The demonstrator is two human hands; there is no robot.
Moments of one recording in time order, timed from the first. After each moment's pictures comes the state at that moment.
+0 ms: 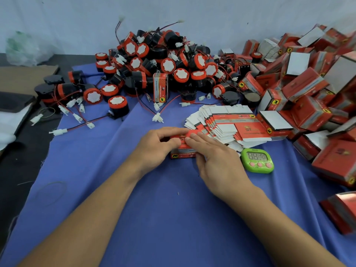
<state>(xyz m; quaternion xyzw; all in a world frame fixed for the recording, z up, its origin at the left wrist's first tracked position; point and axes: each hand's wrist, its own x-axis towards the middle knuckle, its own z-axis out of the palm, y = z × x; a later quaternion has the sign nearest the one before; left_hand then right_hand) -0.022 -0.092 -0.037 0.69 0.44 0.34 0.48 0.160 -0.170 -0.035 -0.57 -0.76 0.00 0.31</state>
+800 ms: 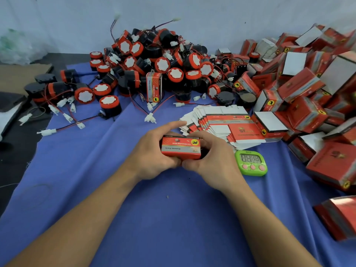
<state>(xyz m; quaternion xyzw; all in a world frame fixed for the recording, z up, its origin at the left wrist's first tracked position) -0.010 -0.096 -0.041 0.76 0.41 0.31 0.40 0.175 -0.158 -0.033 -0.61 -0.60 0.31 0.41</state>
